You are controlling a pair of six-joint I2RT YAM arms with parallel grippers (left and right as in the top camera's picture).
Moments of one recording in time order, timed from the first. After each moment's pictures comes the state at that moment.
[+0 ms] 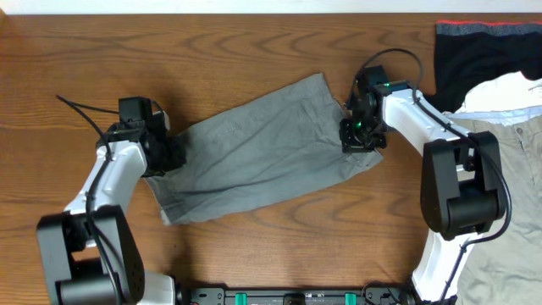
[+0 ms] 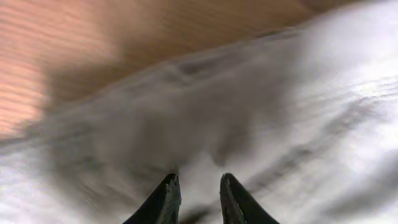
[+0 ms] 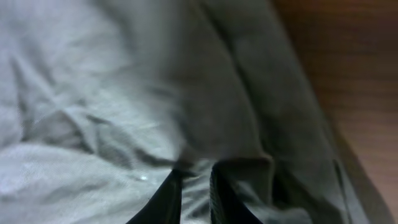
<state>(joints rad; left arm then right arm) 0.13 1.65 0.94 -0.60 0.10 -0.14 0.21 2.05 1.37 -0.88 -0.18 0.25</state>
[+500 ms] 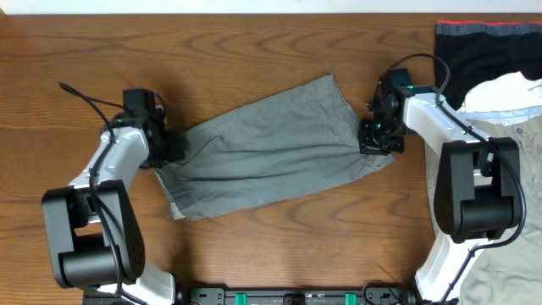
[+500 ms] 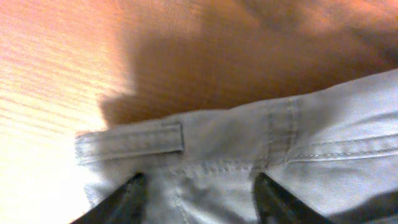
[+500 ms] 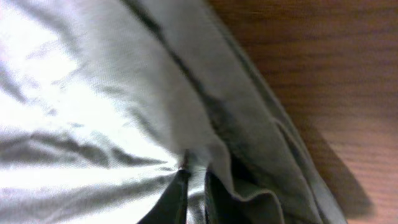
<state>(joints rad) 0.13 1.74 1.06 -0.65 0.02 -0.15 0.10 2.01 1.31 -0.87 -0.24 0.20</state>
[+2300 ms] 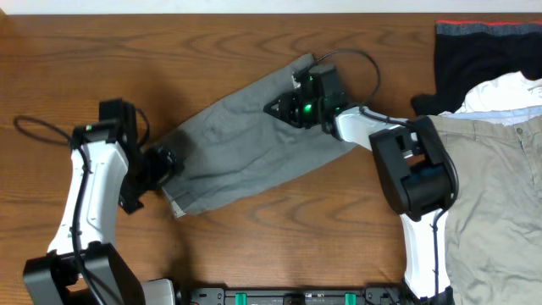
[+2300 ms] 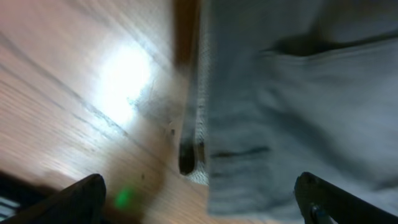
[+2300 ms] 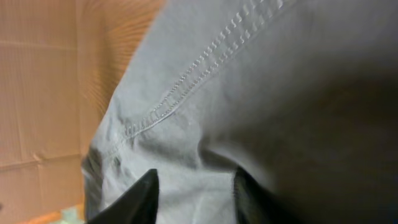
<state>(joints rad) 0.20 1.50 1.05 -1.15 0.09 -0.55 0.39 2.26 1.36 0.13 -0.68 0.79</state>
